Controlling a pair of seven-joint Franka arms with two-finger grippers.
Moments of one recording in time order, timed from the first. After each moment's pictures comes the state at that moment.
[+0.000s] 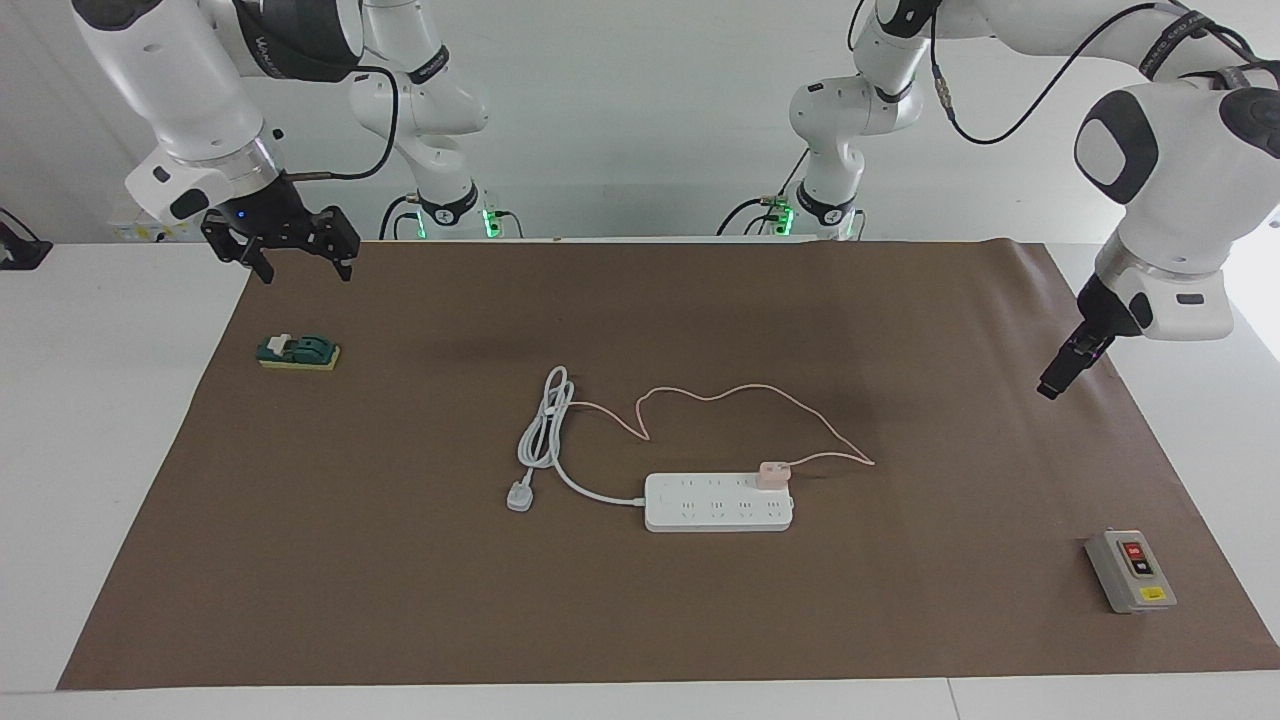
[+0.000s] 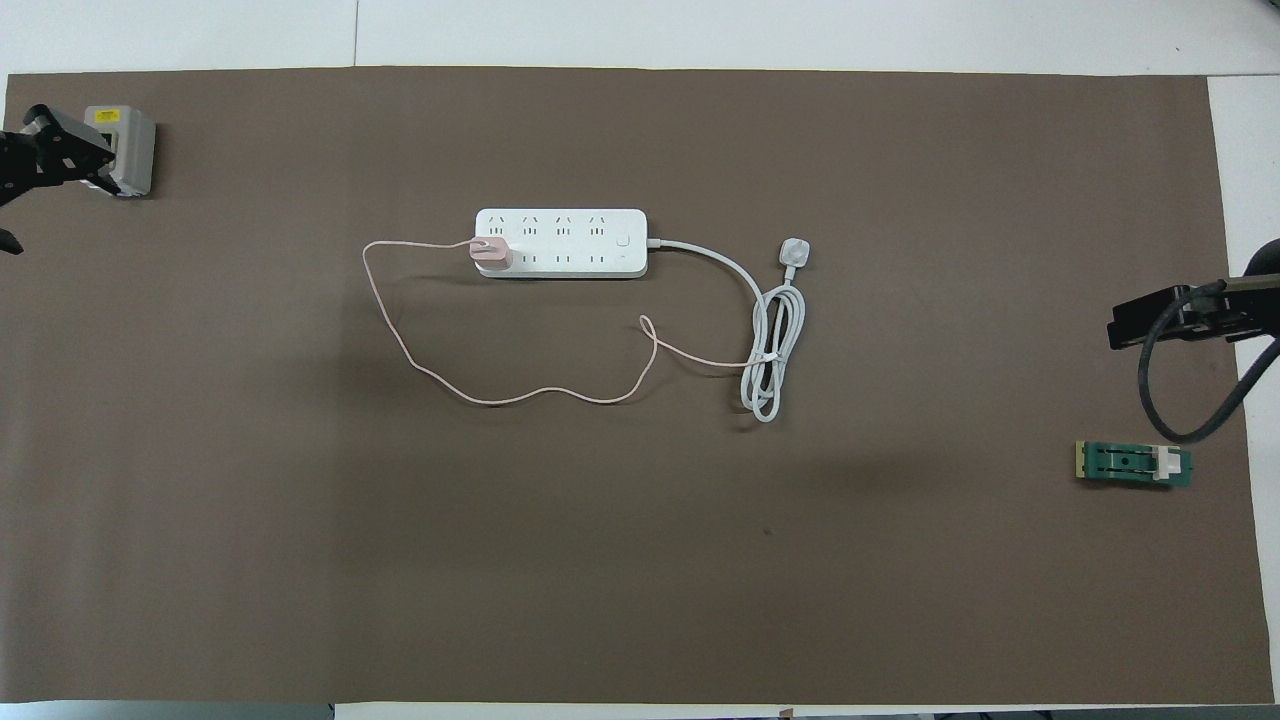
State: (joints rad) left arm 0.10 0.26 -0.10 -1.37 0.13 1.65 -0.54; right arm -0.05 -0.05 0.01 -1.68 -0.02 1.57 -0.06
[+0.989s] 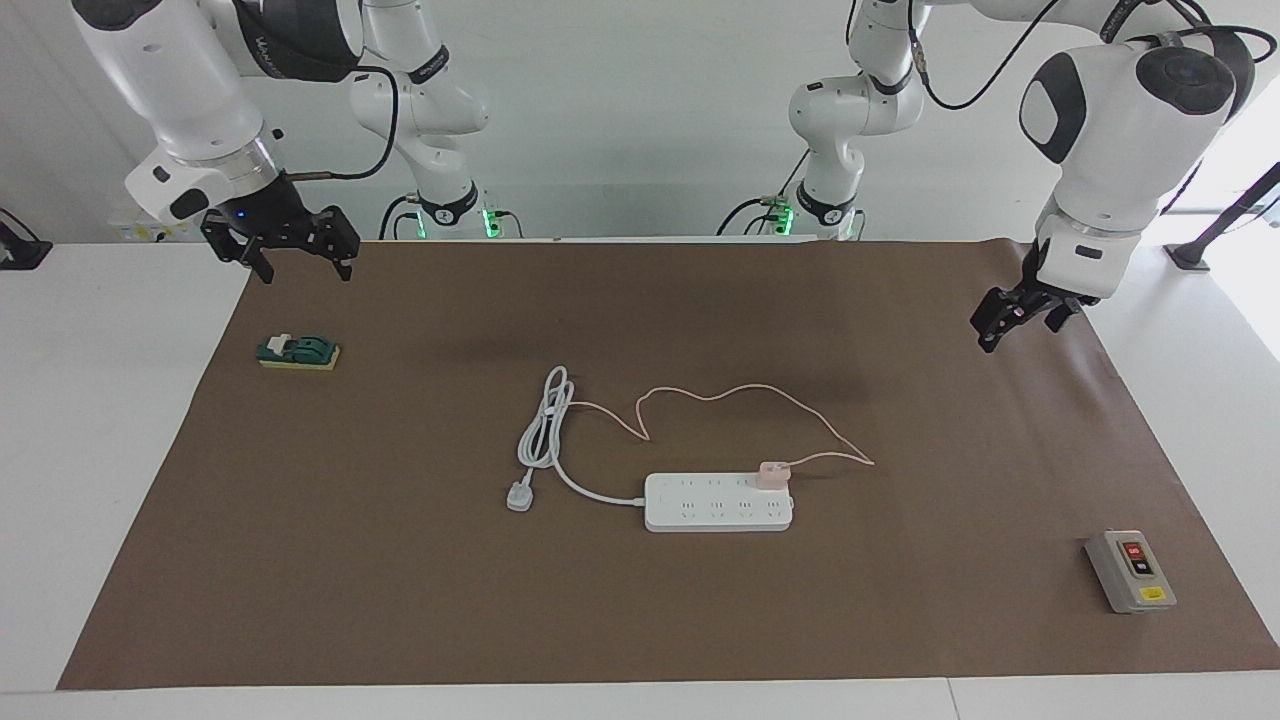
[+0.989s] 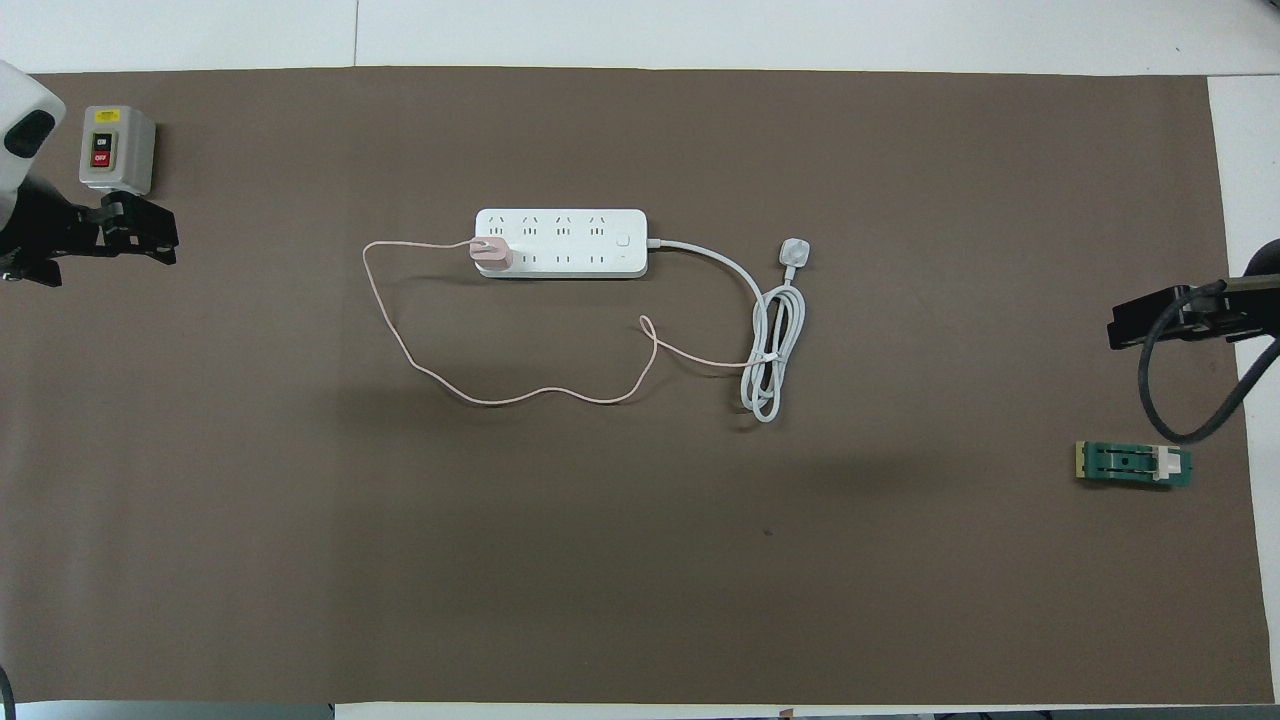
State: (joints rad) left arm 0.03 0.10 -0.12 -1.57 0.13 1.66 -0.25; right arm -0.05 -0.05 0.01 -1.68 -0.02 1.57 -0.06
